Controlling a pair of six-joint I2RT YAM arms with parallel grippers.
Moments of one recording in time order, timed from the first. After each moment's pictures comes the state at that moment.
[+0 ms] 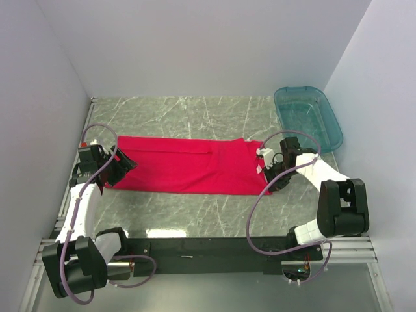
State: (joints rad) left arm 0.22 1.01 0.66 -0.46 0.29 -0.57; right arm 0.06 1.45 0.82 -0.77 -0.38 -0.58
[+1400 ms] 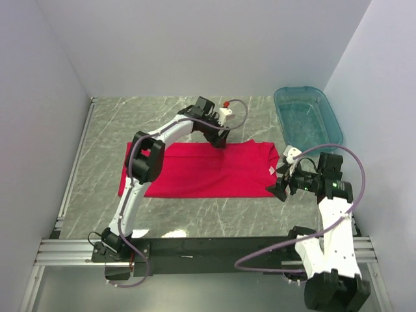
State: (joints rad) left arm -0.52 2.40 2.01 -0.51 0.54 0.32; right arm -0.23 0.77 0.74 -0.88 -0.98 -0.85
